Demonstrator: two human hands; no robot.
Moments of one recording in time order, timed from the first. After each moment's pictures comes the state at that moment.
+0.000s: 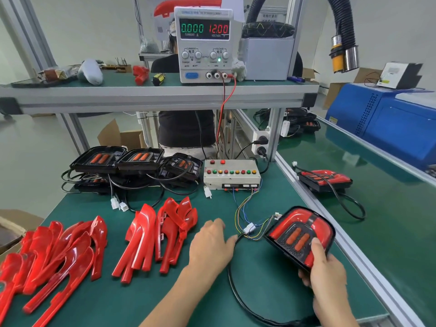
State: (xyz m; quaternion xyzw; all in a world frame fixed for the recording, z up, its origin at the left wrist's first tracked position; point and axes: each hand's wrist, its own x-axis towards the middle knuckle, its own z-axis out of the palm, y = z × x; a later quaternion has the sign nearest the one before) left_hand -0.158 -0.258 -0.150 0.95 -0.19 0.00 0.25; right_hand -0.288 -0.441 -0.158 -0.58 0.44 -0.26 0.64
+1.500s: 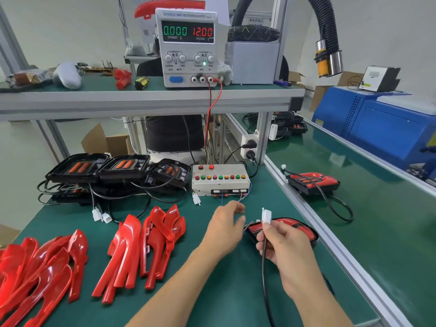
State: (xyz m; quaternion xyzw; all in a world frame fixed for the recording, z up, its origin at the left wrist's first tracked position) left_hand -0.123 -0.317 -0.134 0.85 -0.30 -0.04 0.43; right_hand -0.250 -0.412 -0.103 -0.62 0.26 -0.19 0.72
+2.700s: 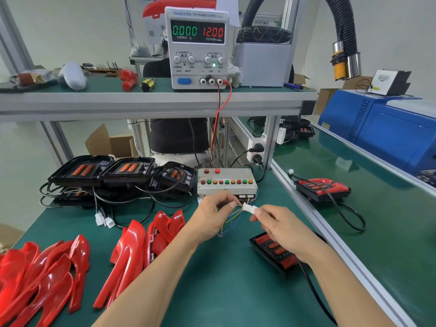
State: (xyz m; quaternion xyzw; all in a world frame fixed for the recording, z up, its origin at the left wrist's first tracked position) left_hand -0.072 -0.284 -0.108 0.75 -0.31 -0.10 0.57; right_hand -0.183 -0.463 -0.099 -0.87 0.10 -0.05 0.48
